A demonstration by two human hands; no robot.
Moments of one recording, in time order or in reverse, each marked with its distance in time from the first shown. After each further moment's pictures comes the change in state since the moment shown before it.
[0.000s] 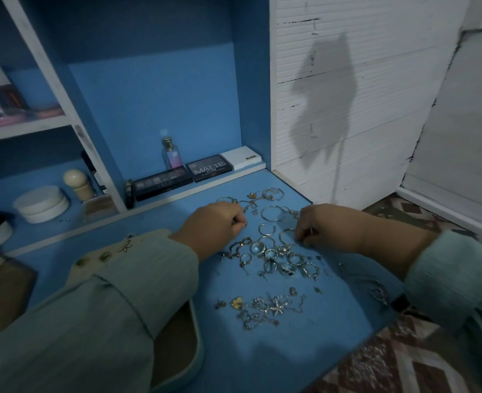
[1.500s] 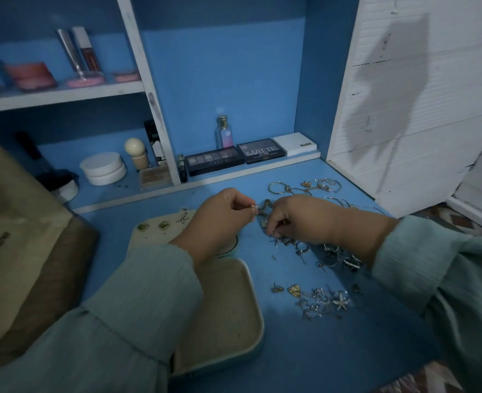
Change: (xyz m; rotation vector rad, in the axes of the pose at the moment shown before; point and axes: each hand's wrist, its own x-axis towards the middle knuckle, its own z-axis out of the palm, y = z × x) left_hand -0.057 -0.032 -0.026 -0.654 0.189 -0.463; right_hand 0.077 -0.096 0.016 0.066 -0.023 -0.232
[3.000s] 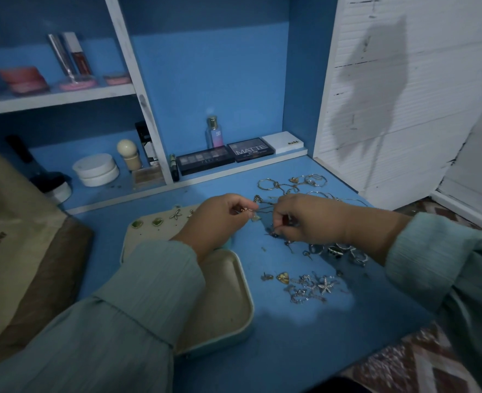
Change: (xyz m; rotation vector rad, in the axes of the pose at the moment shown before) left_hand -0.009 0.002 0.005 0.178 -0.096 0.132; right_hand -0.035 0.004 -0.002 -0.002 0.056 -0.064
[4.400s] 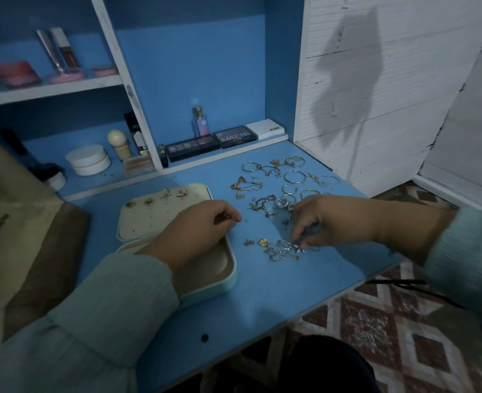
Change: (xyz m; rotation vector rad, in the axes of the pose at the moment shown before) left_hand -0.062 0.018 -0.001 0.242 -0.120 0.029; right_hand -0.081 -0.002 0.004 0.066 -0.076 -0.080
